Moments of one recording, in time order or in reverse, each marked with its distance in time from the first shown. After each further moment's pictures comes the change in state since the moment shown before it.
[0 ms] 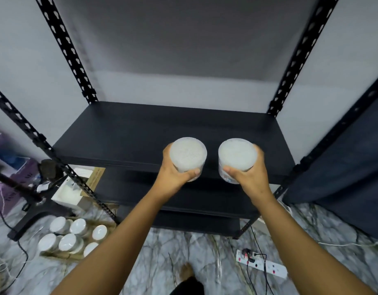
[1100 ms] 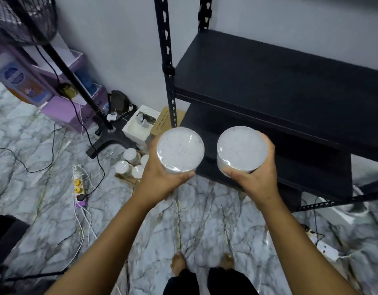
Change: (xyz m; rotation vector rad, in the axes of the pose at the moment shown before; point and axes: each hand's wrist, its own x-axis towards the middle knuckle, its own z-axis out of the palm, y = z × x) left_hand -0.191 -0.089 -0.340 0.131 0.297 -0.113; right_hand -0.159 -0.046 0.341 0.181 -0.340 -0.055
